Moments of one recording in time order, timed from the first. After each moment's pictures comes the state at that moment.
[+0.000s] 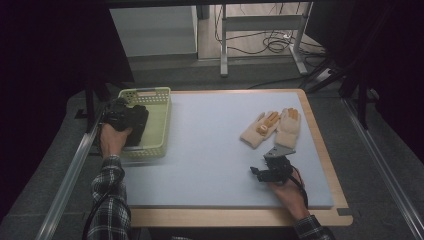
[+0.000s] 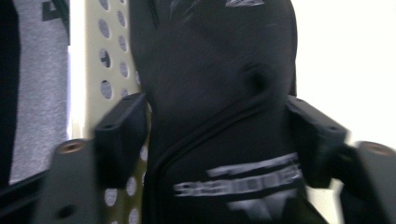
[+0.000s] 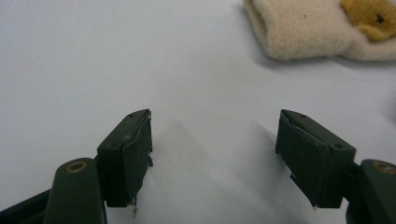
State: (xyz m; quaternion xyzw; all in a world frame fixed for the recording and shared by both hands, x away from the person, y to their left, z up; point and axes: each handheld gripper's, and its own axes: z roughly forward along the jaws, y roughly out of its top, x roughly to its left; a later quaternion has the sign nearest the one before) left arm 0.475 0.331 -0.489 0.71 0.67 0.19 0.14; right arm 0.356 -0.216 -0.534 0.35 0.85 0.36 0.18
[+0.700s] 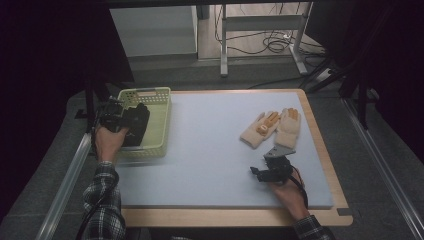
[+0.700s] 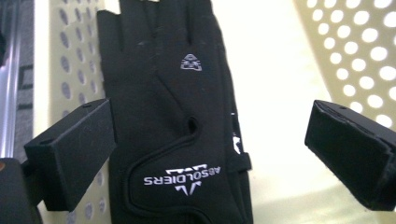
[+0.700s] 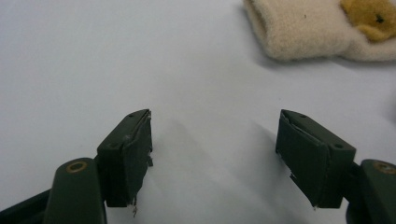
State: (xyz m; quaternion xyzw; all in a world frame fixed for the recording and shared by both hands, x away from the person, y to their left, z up) left arm 0.451 0.335 -0.475 0.70 0.64 0.16 0.27; right arm 0.356 -0.216 -0.534 0.35 0.85 0.36 0.18
